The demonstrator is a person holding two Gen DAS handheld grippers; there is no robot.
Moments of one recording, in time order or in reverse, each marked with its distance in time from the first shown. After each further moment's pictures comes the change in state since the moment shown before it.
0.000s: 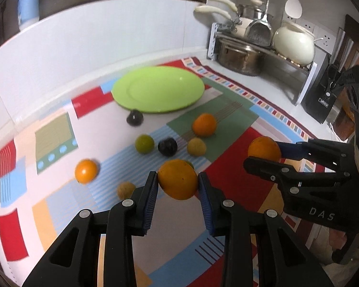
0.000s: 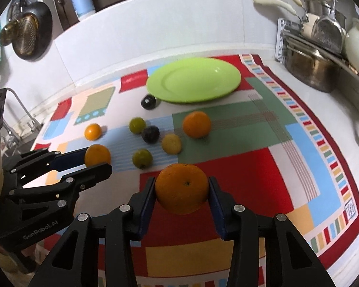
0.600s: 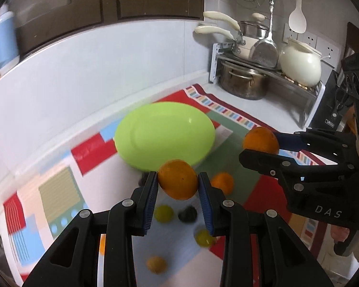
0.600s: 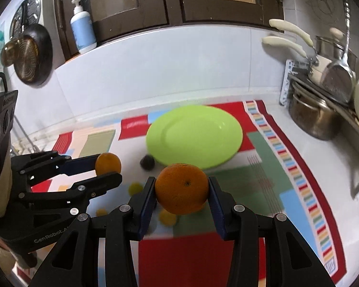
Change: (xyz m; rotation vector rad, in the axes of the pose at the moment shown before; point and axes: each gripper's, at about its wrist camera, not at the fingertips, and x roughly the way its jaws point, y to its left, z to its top) left arm 0.022 0.026 0.092 0.077 -0.062 -0.008; right arm 0.004 -0.005 0.092 -0.046 -0.132 0.009
